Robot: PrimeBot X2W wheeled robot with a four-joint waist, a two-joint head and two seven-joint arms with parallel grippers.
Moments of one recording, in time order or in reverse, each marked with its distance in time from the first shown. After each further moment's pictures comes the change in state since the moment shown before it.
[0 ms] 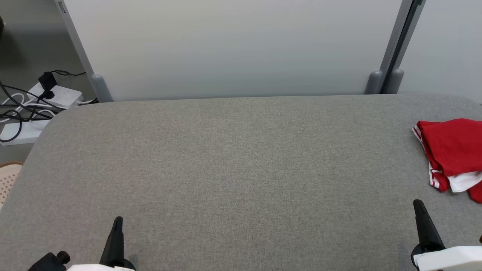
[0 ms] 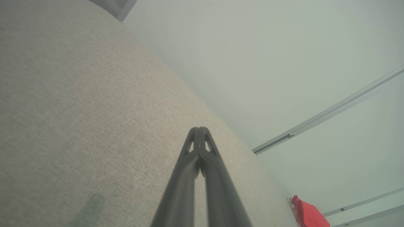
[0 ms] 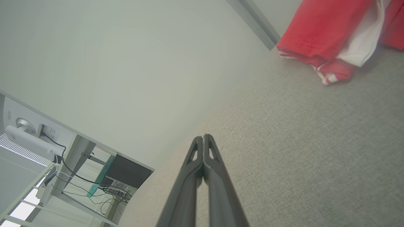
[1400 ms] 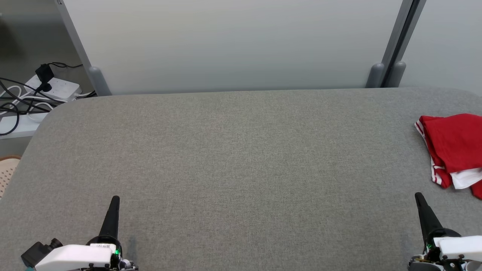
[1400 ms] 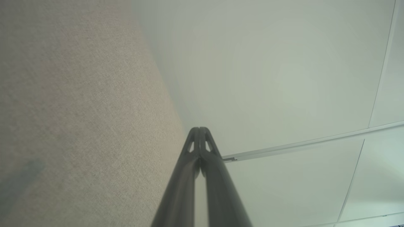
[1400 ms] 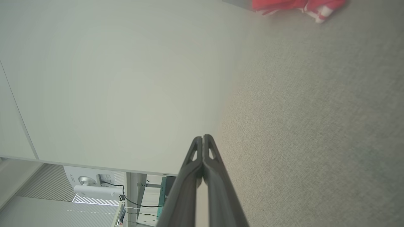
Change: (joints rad) left arm -0.094 0.001 0.032 0.043 -0.461 -0.031 0.115; right arm -0.067 0.025 -0.064 0.065 0.429 0.000 0.116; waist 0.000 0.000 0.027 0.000
